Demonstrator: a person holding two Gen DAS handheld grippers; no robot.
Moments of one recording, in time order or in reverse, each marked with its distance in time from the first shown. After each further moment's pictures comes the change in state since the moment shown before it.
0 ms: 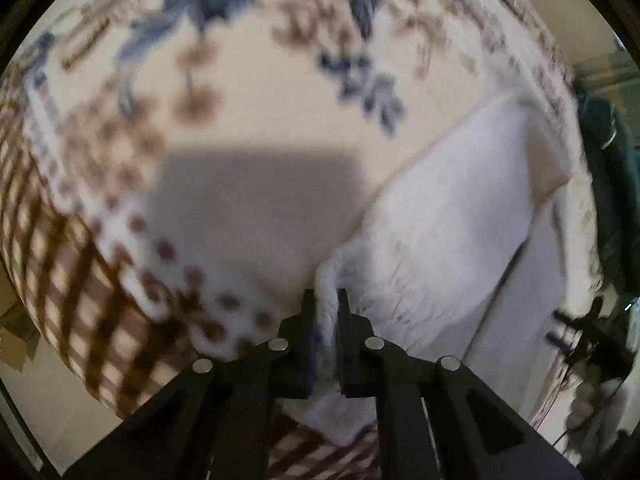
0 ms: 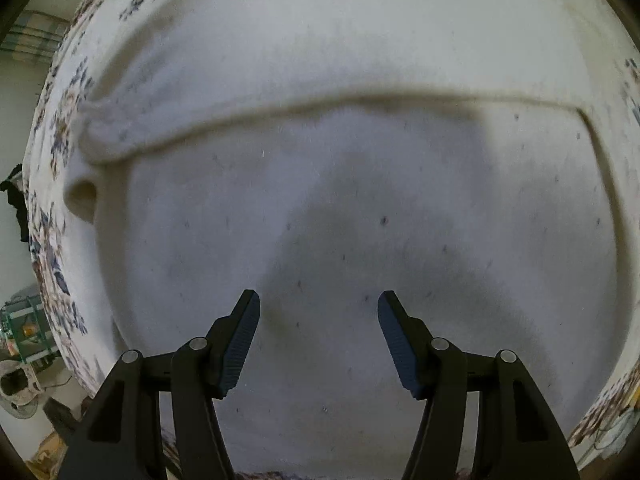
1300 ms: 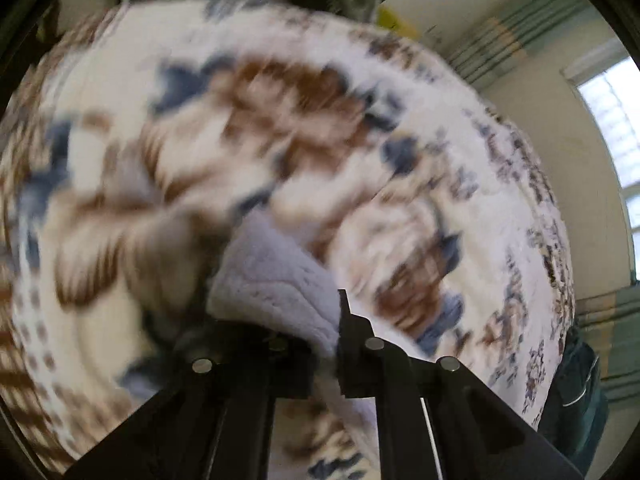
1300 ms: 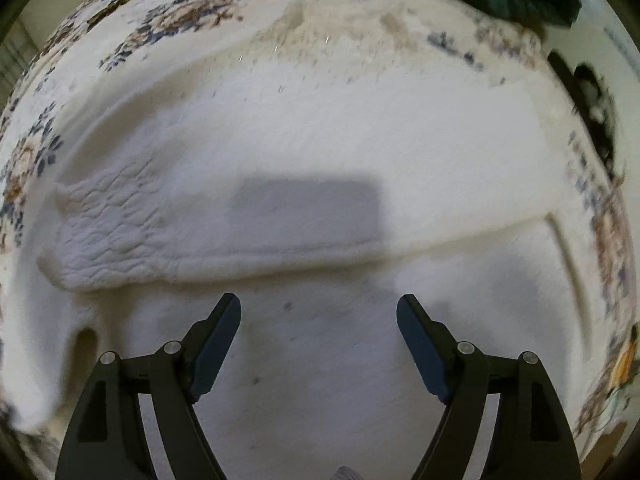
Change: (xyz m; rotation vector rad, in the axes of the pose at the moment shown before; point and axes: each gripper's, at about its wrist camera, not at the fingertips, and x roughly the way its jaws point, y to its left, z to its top) left arm -0.053 0.068 0.172 -0.484 -0.504 -0.058; right arm -0.014 0.090 0.035 0.054 -0.372 -0.363
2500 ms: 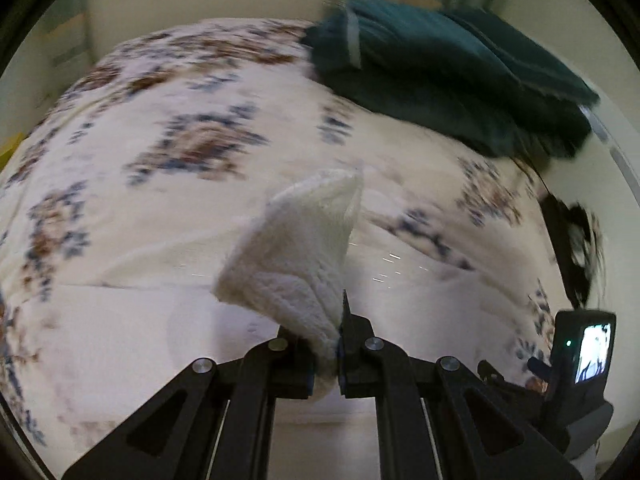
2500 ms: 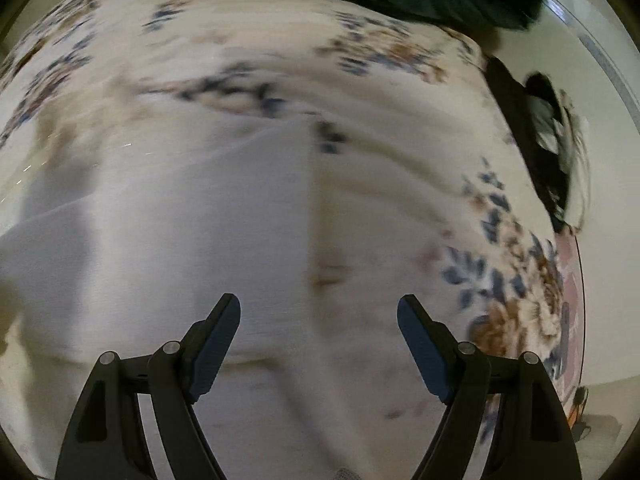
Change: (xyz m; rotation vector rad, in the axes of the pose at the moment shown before) left arm -0.038 -0.430 -0.485 1.239 0.281 -0.277; right arm 0.057 -0.287 0.112 0.002 0.031 -0.110
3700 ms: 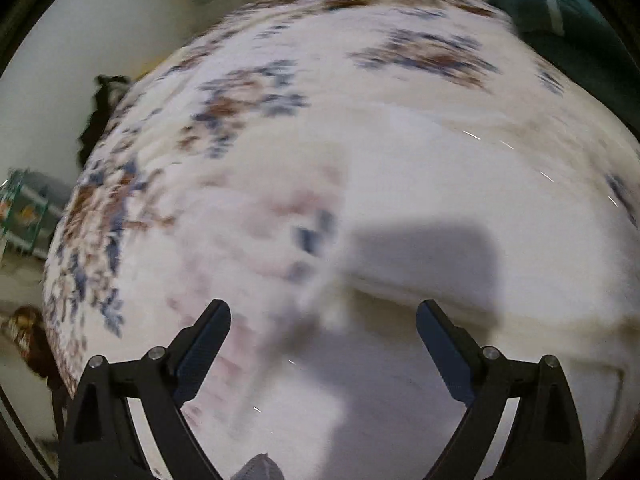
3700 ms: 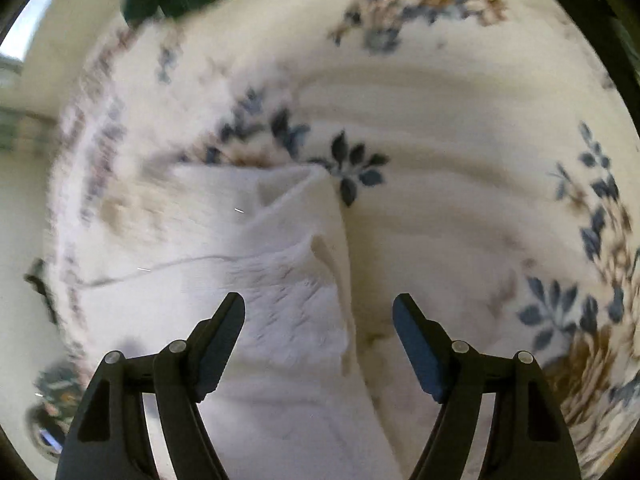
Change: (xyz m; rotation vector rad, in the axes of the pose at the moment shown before) left arm -0.016 0.173 -0.118 -0.296 0.103 0.564; right arm 0.052 -0.018 0.086 0.064 0.266 0.493
